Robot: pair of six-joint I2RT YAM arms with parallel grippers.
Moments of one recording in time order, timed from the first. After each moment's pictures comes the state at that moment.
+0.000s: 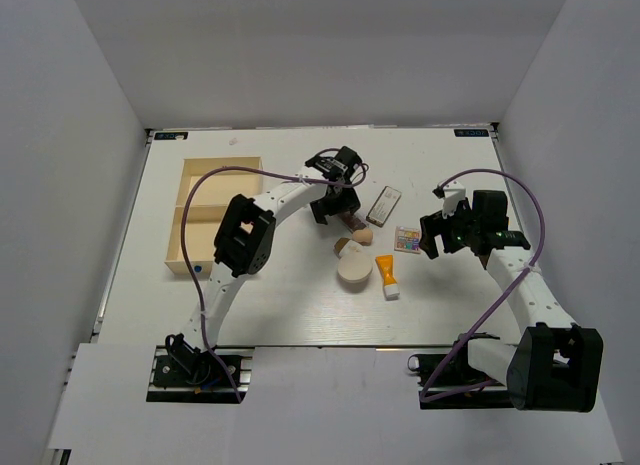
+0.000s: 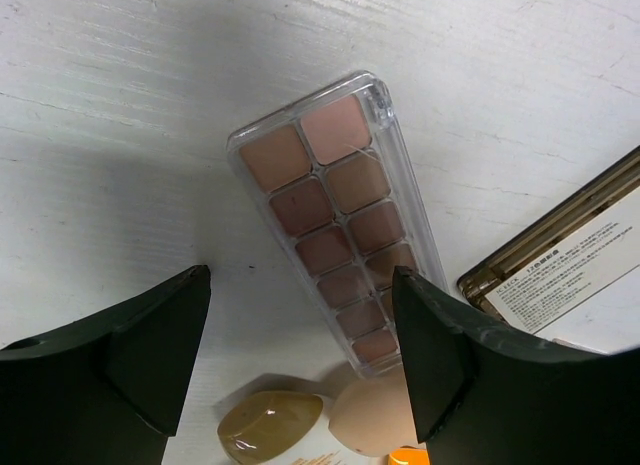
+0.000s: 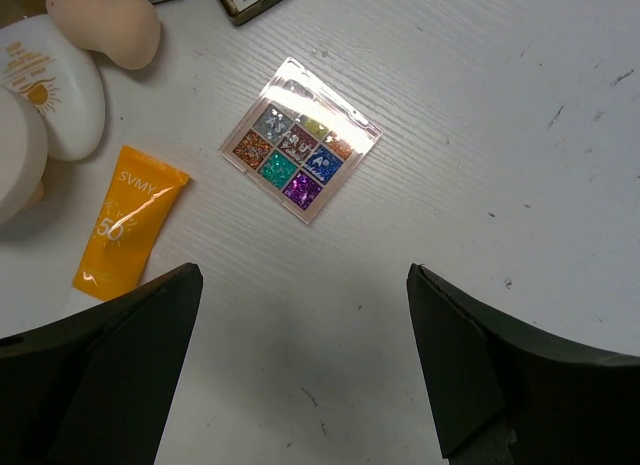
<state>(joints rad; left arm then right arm) -0.68 2.42 2.10 -0.91 -0.17 -0.96 0.02 1.12 0.73 -0.43 -0.40 -0.37</state>
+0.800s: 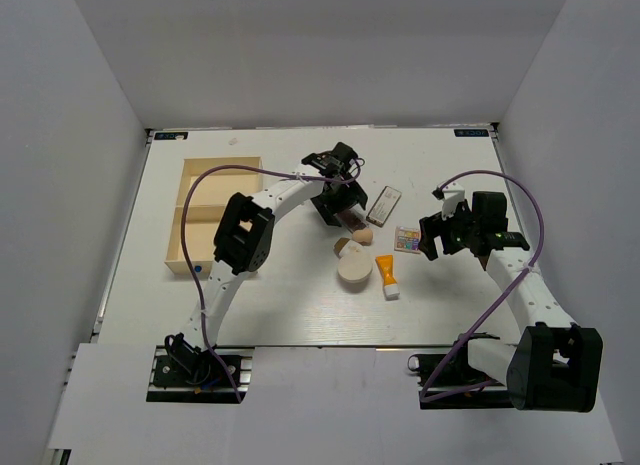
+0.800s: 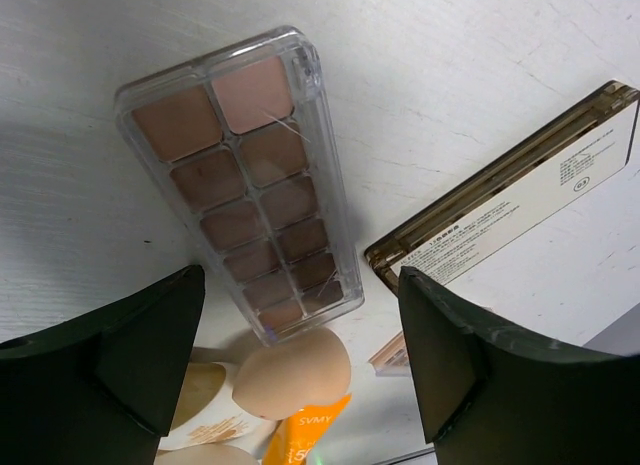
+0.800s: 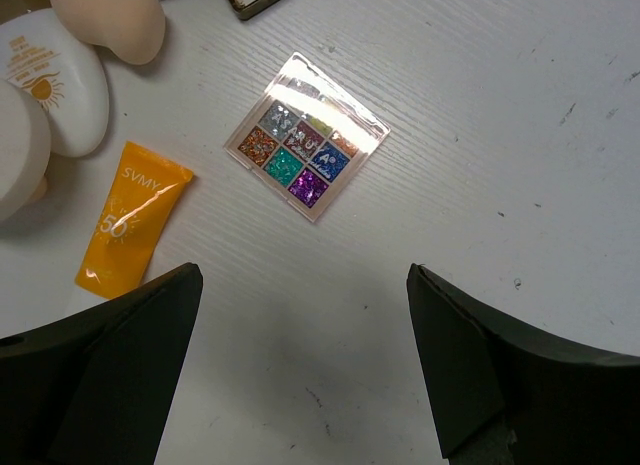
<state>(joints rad) -0.66 2.44 2.12 -0.85 0.04 -1.16 0.02 1.12 0.72 -0.42 -0.41 -0.37</state>
